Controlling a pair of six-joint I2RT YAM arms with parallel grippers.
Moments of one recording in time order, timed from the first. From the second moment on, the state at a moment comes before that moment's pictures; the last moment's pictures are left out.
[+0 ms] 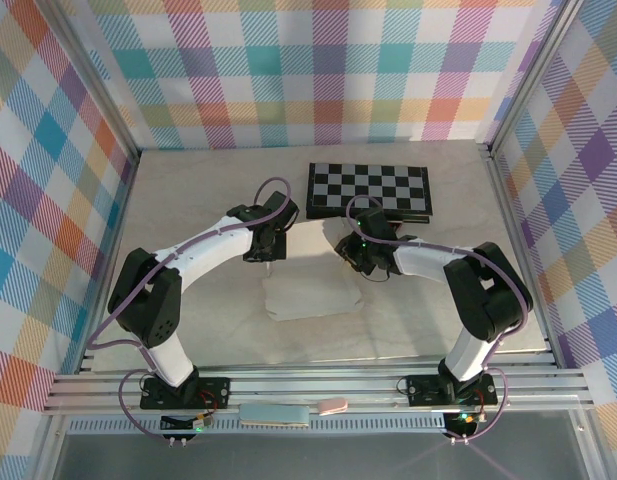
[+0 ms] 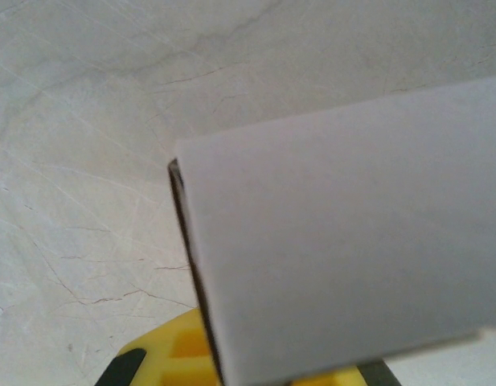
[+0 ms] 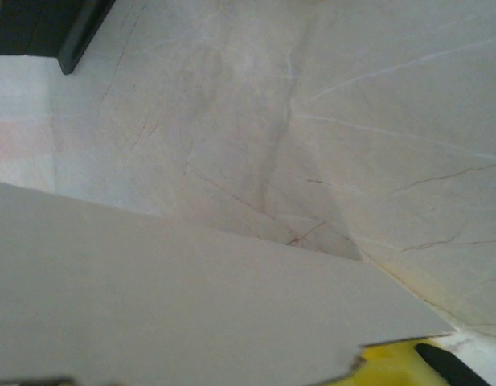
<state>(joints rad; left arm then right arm) -0.60 1.71 1.28 -0.84 -0.25 -0.57 0.54 1.71 0.89 -0.08 -0.21 1.16</state>
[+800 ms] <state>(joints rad) -0.51 1.71 1.34 -0.84 -0.15 -0.54 0.50 1.67 1.11 -0.25 -0.45 0.87</state>
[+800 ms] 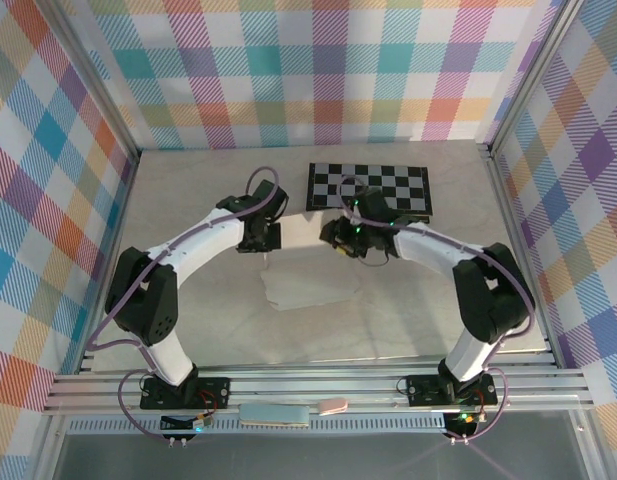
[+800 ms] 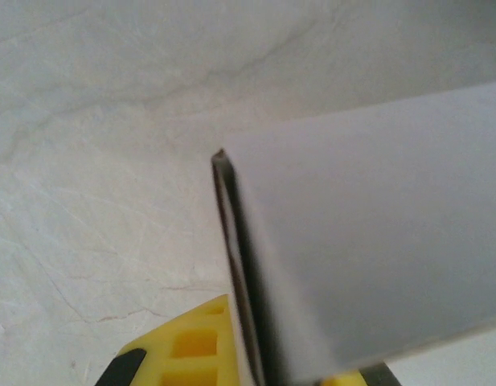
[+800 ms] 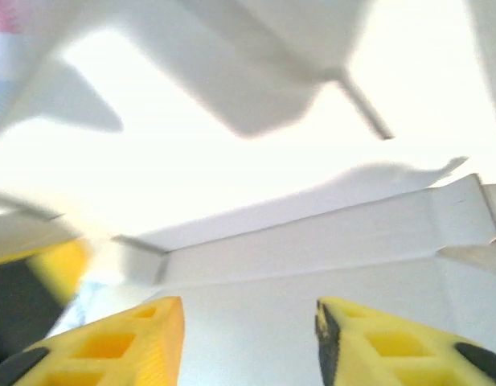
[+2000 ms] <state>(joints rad) -0.30 1.94 1.73 -0.95 0.62 -0.28 0.04 1.72 1.42 -0.53 -1.16 0.32</state>
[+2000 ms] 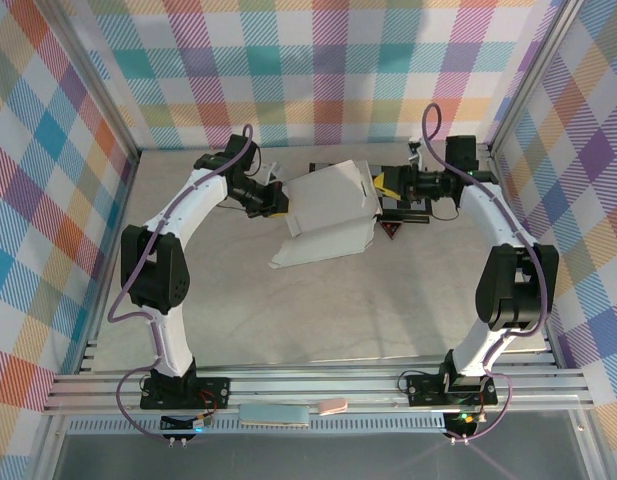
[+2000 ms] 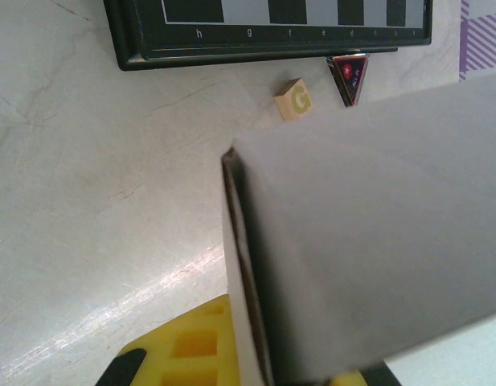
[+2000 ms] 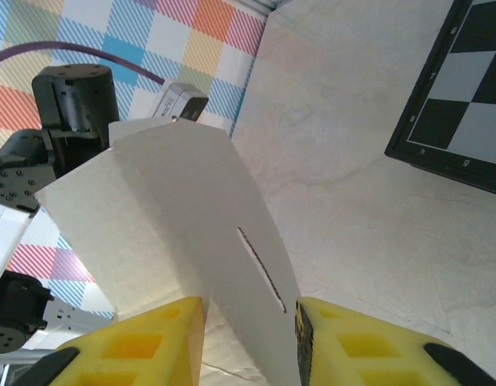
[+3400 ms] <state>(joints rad) -0.30 1.94 1.73 -0.99 0.58 -0.25 0.28 1.63 1.46 -0.66 -0.61 0.12</state>
